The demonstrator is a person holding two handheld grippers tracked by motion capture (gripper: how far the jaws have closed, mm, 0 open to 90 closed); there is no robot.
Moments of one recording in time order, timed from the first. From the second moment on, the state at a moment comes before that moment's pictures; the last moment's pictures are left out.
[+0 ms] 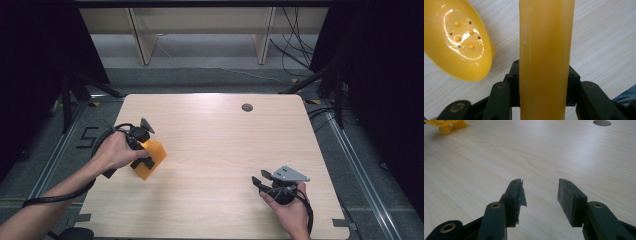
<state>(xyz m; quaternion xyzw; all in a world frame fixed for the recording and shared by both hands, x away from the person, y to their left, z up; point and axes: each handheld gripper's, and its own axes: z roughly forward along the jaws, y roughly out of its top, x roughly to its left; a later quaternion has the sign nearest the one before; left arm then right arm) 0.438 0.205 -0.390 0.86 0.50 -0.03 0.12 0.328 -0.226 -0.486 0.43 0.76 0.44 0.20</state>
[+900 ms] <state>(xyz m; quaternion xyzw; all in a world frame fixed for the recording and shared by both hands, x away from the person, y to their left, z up) 0.466 0.230 -0.381 0.83 0.55 -0.01 0.11 0.327 -0.225 -0.486 0.44 0.76 0.44 0.20</state>
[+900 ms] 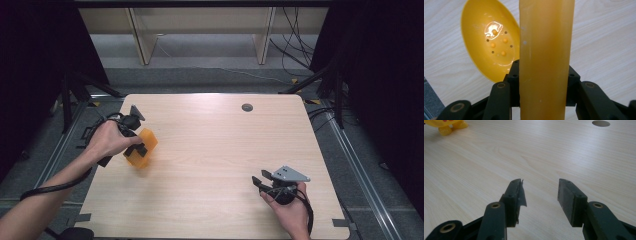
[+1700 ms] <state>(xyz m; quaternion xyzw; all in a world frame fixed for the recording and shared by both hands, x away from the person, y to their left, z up) 0.483 0.251 -0.388 0.80 0.59 0.00 0.09 0.328 -0.226 -0.487 0.43 0.76 0.44 0.20</state>
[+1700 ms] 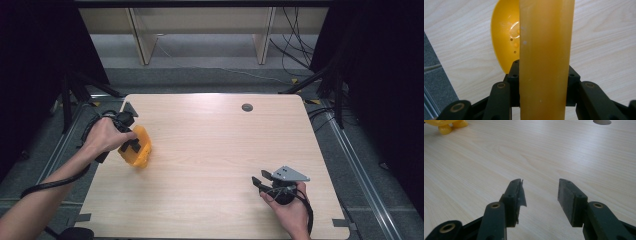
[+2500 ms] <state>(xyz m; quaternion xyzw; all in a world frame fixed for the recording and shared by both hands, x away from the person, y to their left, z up) 0.504 0.252 -0.398 0.78 0.62 0.02 0.07 0.329 -0.227 -0.488 0.43 0.77 0.44 0.19</state>
